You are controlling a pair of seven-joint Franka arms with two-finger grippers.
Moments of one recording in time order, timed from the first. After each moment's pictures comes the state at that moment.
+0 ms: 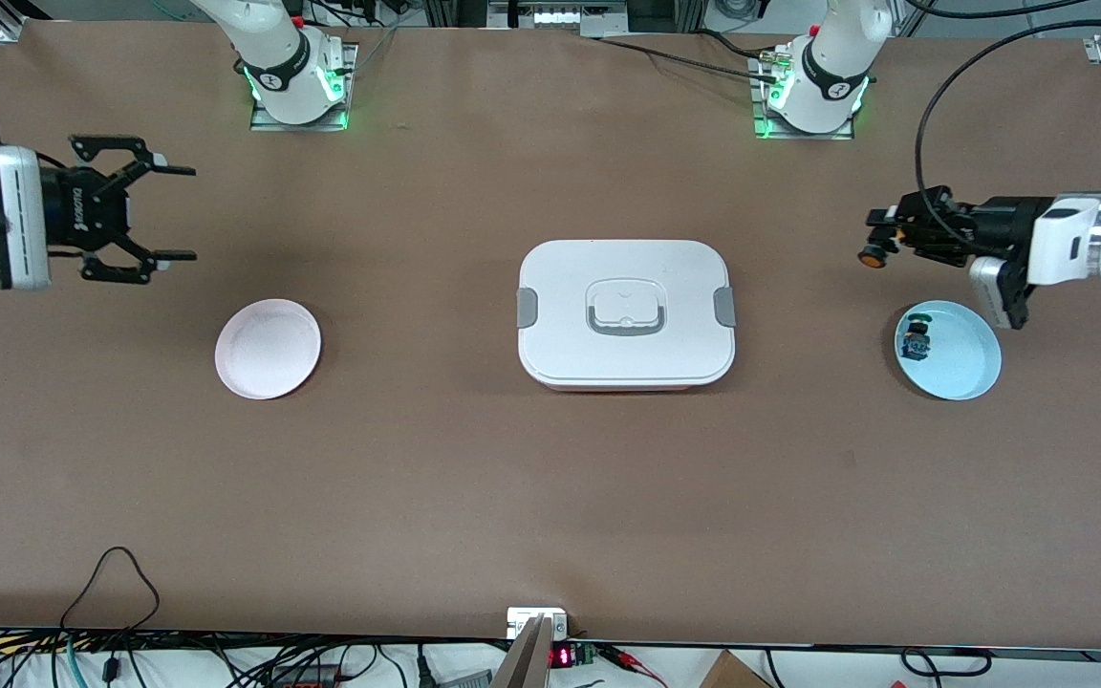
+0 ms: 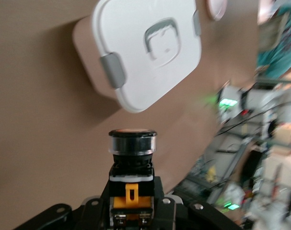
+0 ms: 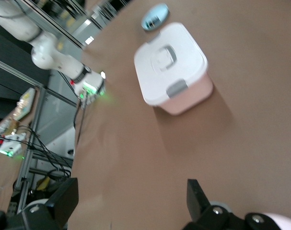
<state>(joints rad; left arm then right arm) 0.08 0.16 0.10 -1.74 -0.54 1.32 0.72 0.03 0.14 -0.18 -1.57 0.73 1.29 -1.18</state>
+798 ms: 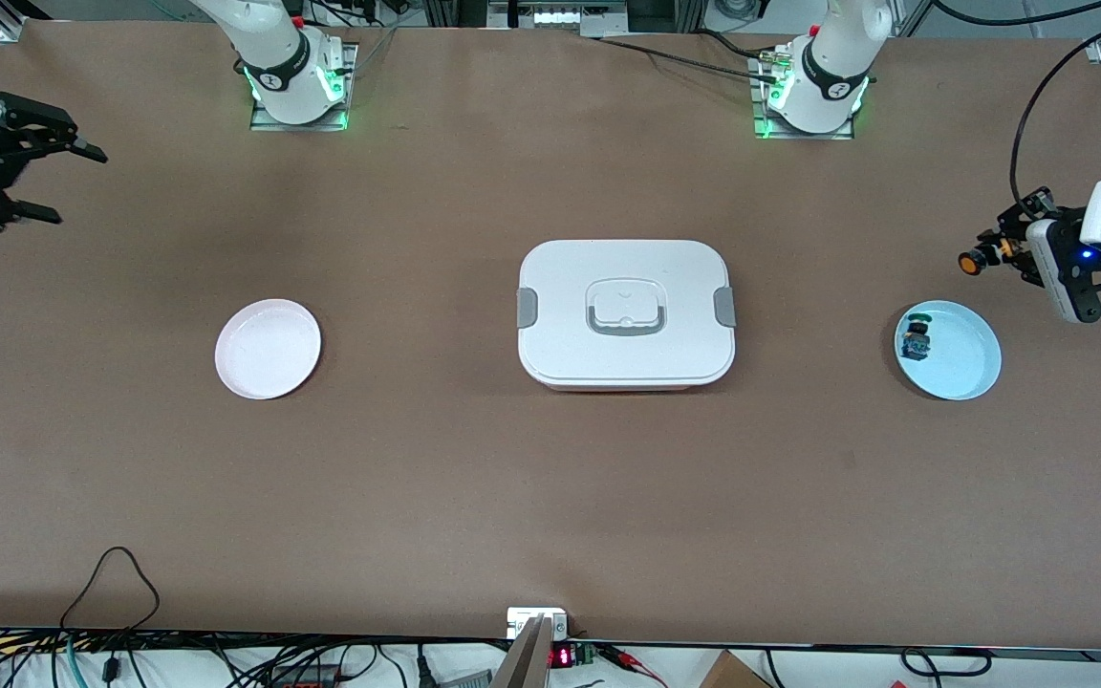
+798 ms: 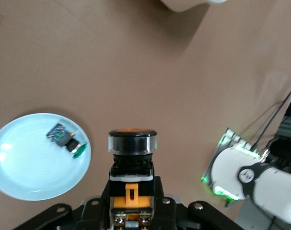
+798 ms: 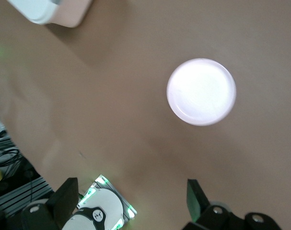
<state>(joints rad) 0.13 0.17 0.10 -1.73 -0.10 1.49 1.28 0.04 0.01 -0.18 -1.57 0.19 1.32 -0.77</state>
